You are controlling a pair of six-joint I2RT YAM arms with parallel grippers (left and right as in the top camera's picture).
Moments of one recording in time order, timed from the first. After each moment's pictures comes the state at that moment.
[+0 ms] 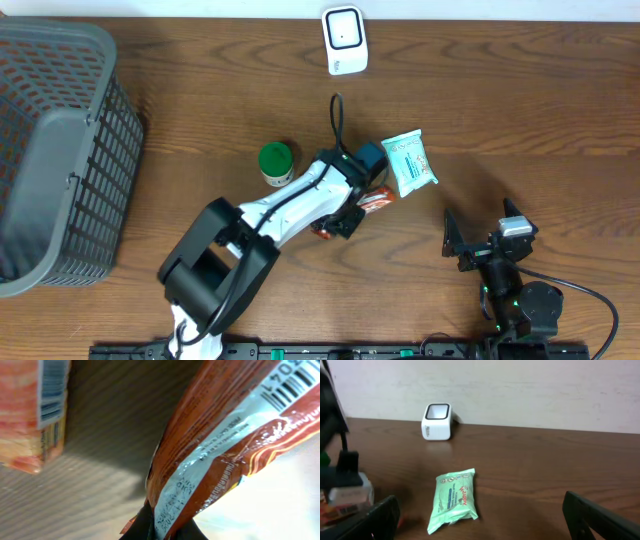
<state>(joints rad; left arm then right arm) -0.76 1.96 1.34 -0.98 0.02 -0.15 -0.01 0.03 0.01 -0.06 -0.19 0.01</state>
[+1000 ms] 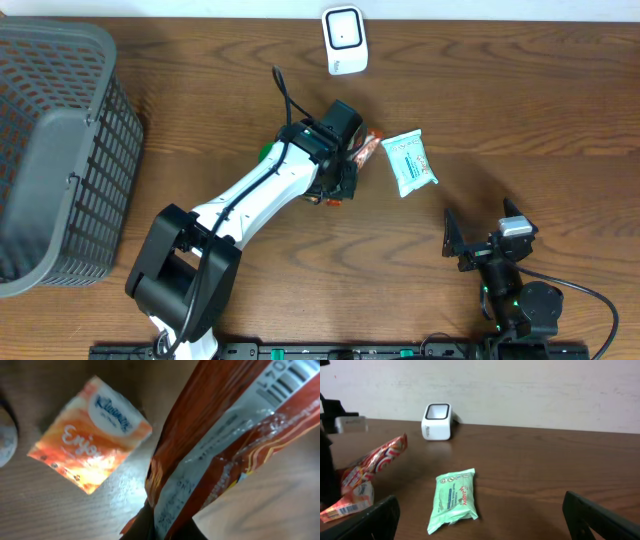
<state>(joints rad) -0.62 1.87 1.37 -0.83 0.16 -0.48 -0.01 0.03 0.01 -0.06 -0.19 0.01</state>
